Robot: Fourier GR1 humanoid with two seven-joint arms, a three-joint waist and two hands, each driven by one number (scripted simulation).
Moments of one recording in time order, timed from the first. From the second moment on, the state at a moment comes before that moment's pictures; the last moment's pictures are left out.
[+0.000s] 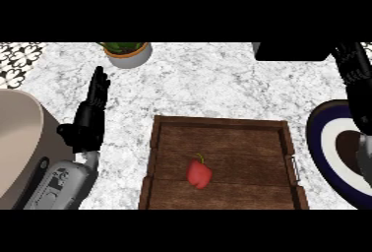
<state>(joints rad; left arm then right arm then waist) -0.30 0.26 -0.25 -1.41 0.17 0.45 -0.12 -0.34 -0.50 0.03 -1.58 -0.11 -0.15 0.04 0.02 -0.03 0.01</state>
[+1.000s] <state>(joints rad) -0.09 0.33 -0.28 -1.38 0.21 0.38 0.12 -0.10 -0.23 0.62 -1.70 0.51 -0.59 0.22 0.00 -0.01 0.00</state>
